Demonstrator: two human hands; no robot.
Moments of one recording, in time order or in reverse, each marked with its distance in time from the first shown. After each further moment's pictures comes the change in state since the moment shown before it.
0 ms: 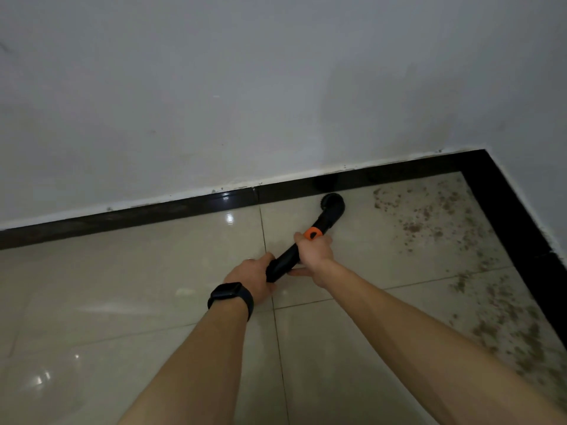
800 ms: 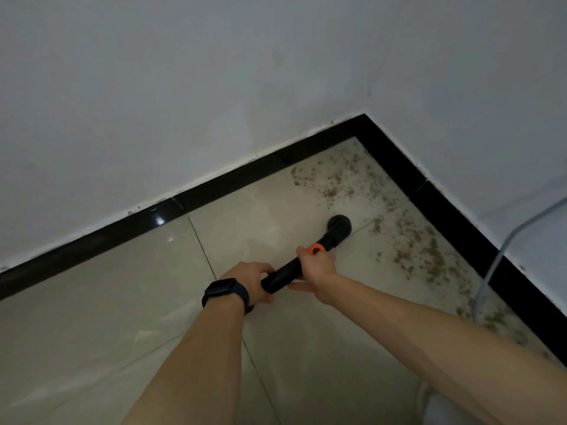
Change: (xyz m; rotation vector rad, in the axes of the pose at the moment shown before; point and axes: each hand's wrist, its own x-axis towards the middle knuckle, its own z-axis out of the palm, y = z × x) left_hand -0.008 0.080 0.025 0.147 -0.279 0.235; right_hand -0.055 0.070 -0.106 0.272 0.249 0.076
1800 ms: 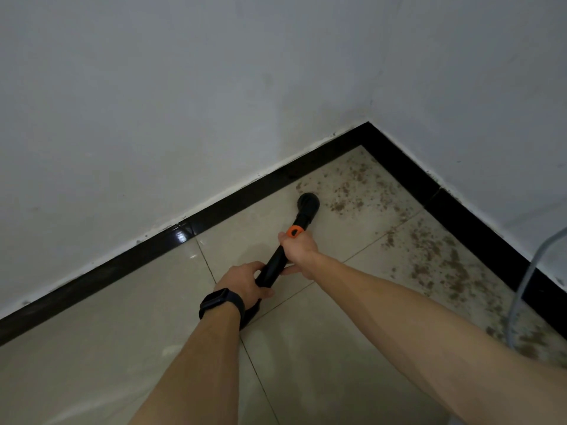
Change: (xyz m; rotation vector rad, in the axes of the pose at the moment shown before) left_hand 0.026 -0.002 -0.029 -0.063 0.162 -0.153; right_hand 0.042 -0.067 0.041 -0.100 -0.165 -0.070
